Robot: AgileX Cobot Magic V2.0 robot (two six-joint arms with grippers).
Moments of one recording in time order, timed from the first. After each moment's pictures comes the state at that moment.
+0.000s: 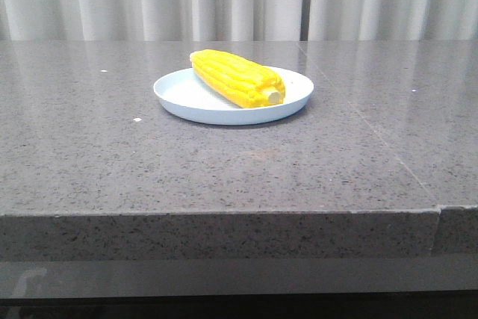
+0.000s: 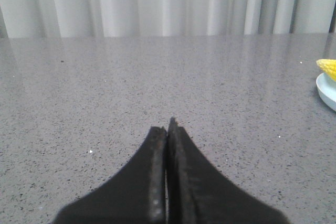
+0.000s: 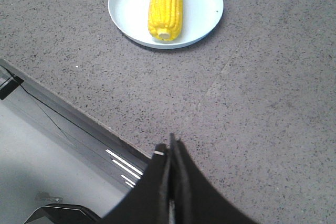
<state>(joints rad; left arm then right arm) 0.02 0.01 -0.13 0.00 0.26 0.00 0.50 0.63 -0.88 0.07 0.92 -0.04</state>
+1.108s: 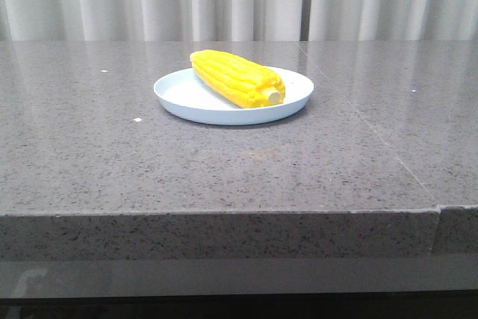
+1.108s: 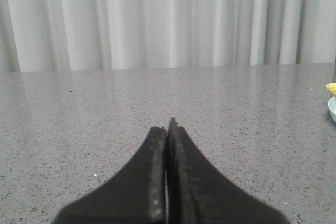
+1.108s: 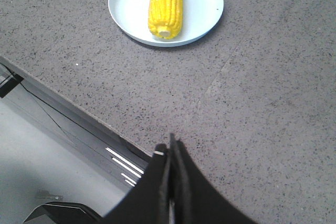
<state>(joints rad) 0.03 0.00 0.01 0.01 0.01 0.00 0.50 0.63 -0.88 0.07 0.92 -0.04</state>
